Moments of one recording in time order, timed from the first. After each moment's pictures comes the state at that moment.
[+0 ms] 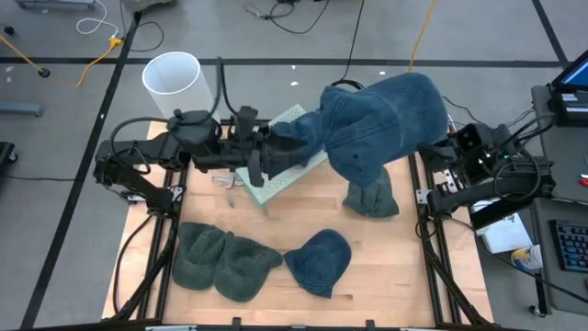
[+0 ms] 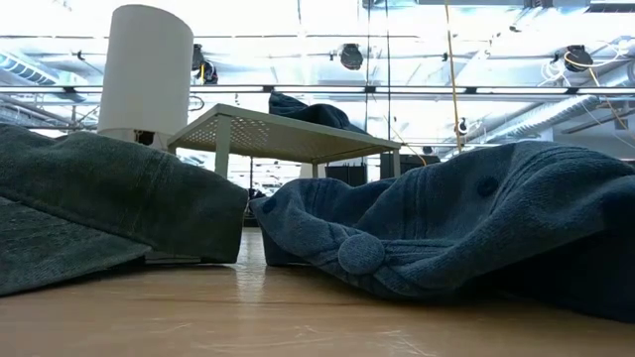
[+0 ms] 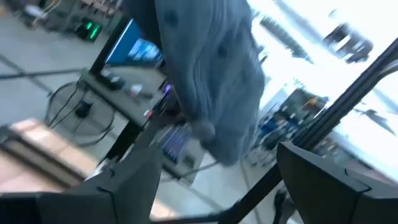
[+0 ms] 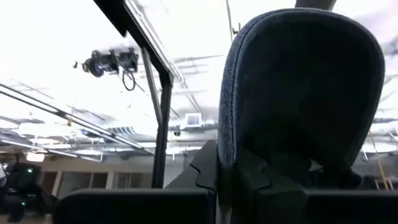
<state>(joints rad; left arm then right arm) -0.12 1.50 1.84 -0.20 -0.15 -0.63 0.07 0.81 0.98 0.62 -0.16 0.10</state>
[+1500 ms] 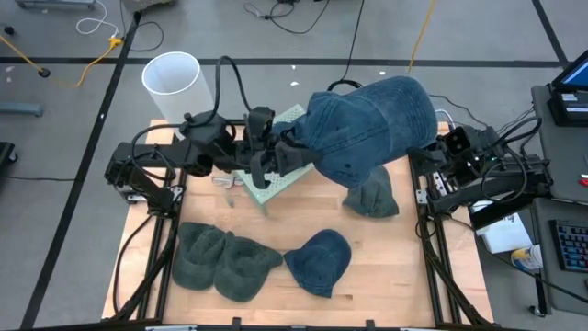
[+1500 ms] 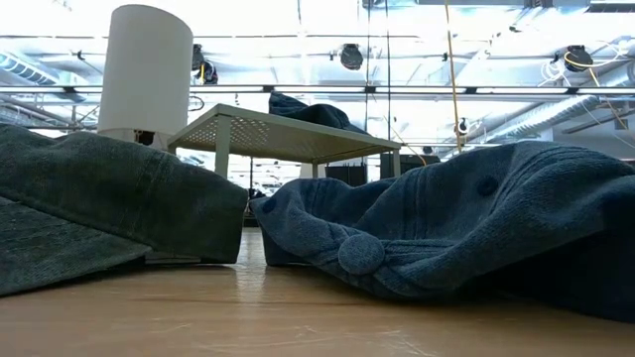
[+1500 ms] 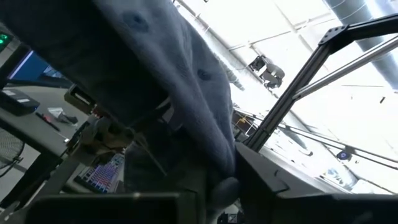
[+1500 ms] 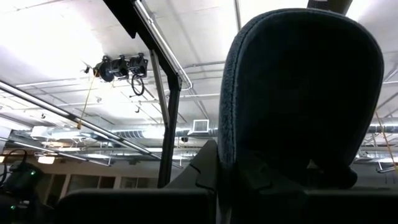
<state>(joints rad) -0.10 1.60 1.84 0.14 0.04 -0.69 0.07 0.89 0.98 0.73 -0.18 0.11</state>
